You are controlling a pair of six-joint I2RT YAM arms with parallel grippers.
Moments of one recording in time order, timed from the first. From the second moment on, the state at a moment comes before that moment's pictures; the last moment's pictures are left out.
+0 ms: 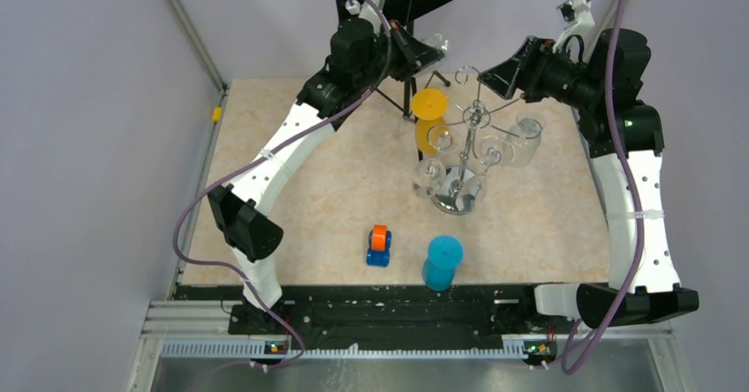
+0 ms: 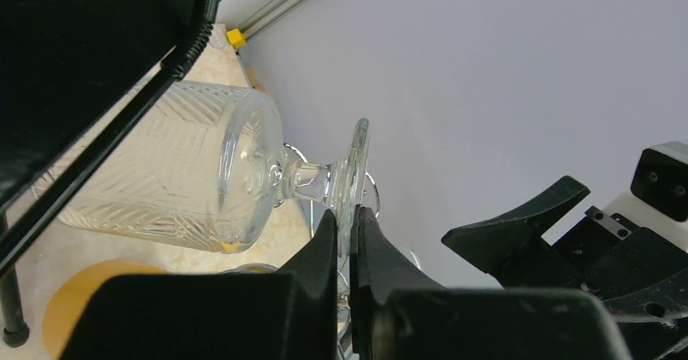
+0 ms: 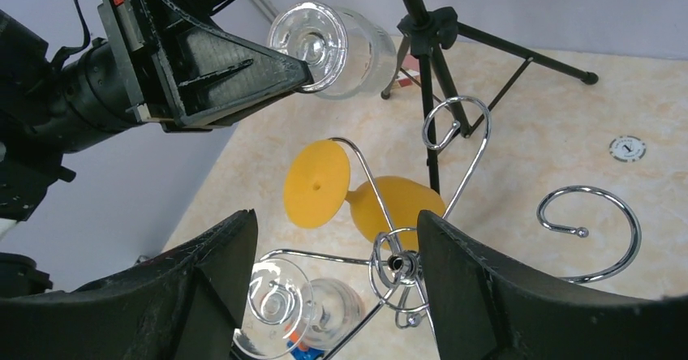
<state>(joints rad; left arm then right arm) -0.63 1.85 2.06 -0.27 0.22 -0.96 0.08 1.29 1.75 -0.68 -0.58 0.34</state>
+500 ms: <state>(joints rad) -0.63 1.85 2.06 -0.25 0.23 -0.91 0.07 1.29 1.75 -0.62 -0.62 0.42</state>
